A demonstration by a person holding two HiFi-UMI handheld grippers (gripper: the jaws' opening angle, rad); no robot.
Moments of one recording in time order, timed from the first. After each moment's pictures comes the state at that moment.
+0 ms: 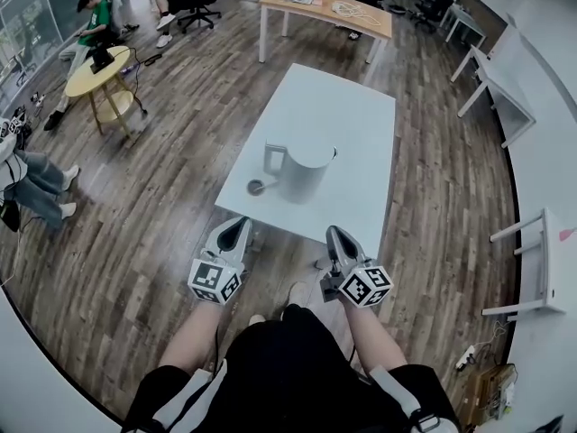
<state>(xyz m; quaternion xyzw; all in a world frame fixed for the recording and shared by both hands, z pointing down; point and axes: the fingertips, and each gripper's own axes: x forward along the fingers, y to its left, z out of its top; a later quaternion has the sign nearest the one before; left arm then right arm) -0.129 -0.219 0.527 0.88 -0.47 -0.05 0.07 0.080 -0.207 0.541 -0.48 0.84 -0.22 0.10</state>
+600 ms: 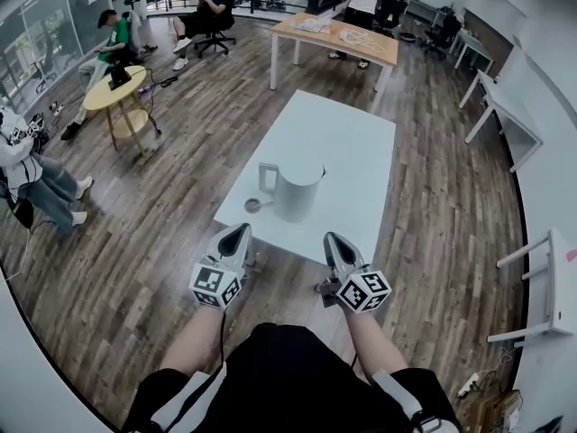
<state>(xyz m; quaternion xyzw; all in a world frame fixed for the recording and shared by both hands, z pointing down) -0.103 -0.224 0.500 0.87 -0.50 -0.05 0.03 0.099 -0.223 0.514 -0.44 0.87 -0.18 0.11</state>
